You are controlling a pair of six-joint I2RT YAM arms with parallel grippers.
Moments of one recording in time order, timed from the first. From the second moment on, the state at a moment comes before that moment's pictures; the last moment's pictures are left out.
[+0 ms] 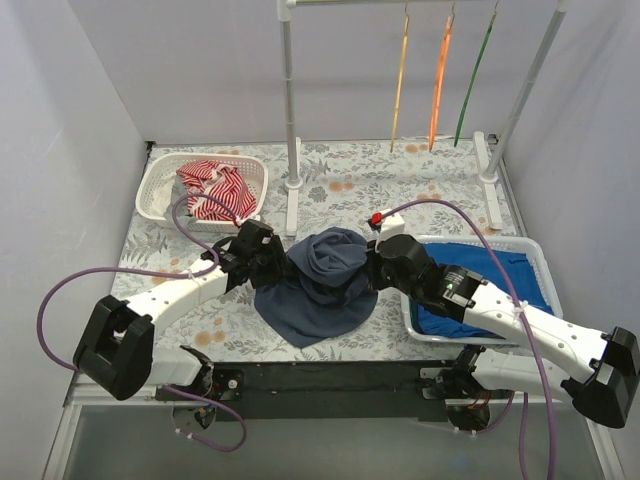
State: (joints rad) left arm -0.57 1.30 0.75 -0.37 -0.02 -0.82; right arm 0.97 1.01 0.81 -0.41 0.29 0.41
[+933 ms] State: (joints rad) left arm -0.57 1.21 1.30 -0.51 -0.15 -0.66; right arm 0.96 1.26 1.64 -0.52 0.32 0.20
